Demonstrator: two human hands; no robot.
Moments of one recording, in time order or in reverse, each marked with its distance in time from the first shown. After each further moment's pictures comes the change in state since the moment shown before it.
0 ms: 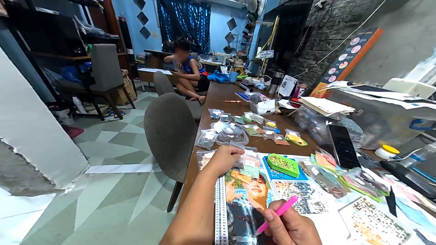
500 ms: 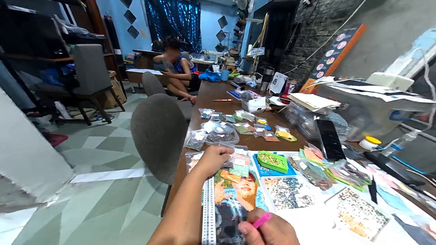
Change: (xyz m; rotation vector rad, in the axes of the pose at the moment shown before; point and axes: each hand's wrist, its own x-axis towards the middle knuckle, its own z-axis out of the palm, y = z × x) left_hand -0.003 0.003 0.002 0.019 0.008 0.009; right_hand -0.002 -0.009 0.005 -0.206 -0.020 -0.231
